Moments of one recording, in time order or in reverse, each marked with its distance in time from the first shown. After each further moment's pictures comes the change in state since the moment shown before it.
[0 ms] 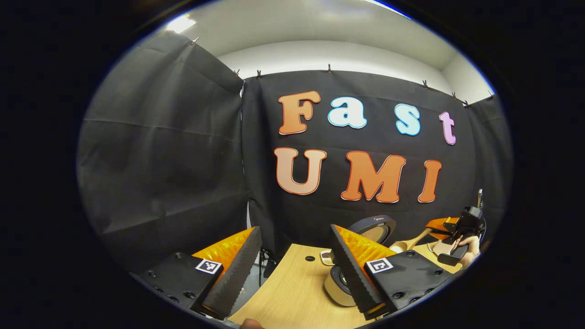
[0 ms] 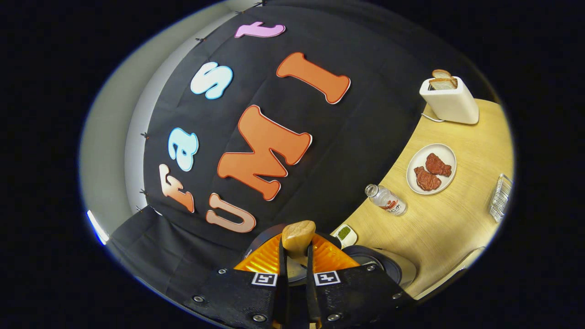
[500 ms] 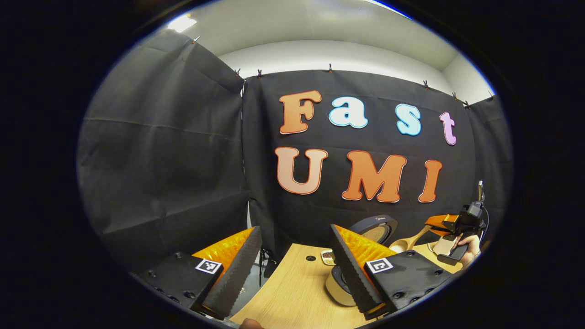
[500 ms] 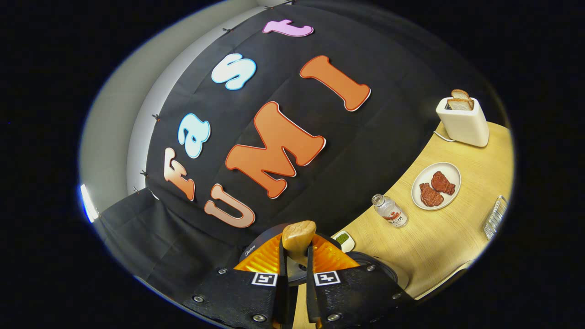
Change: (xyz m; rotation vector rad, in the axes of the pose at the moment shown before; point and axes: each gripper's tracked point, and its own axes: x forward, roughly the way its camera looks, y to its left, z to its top) left arm 0.000 0.010 -0.003 -0.001 0.003 0.003; right arm 0.000 0.021 -0.006 -0.131 -0.020 0.018
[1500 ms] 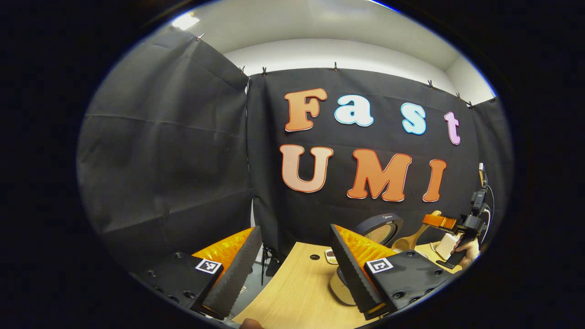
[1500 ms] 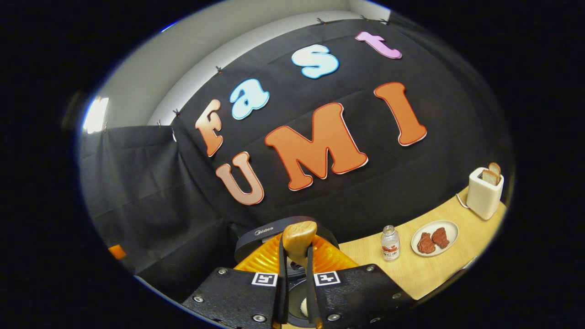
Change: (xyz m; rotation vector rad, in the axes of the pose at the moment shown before) left arm 0.007 0.013 -0.009 -0.017 0.008 0.004; right arm -0.010 0.058 -0.029 -0.494 -0.034 0.109
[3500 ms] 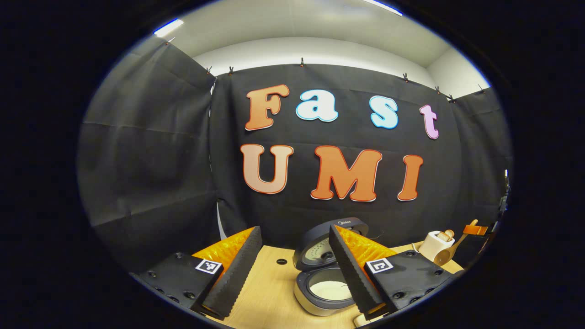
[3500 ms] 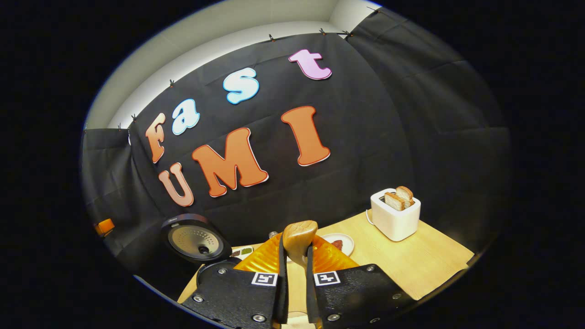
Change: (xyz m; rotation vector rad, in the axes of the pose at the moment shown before) left arm 0.039 -0.146 -0.017 0.020 0.005 -0.141; right arm -0.172 -0.264 0.038 0.004 -0.004 -0.360
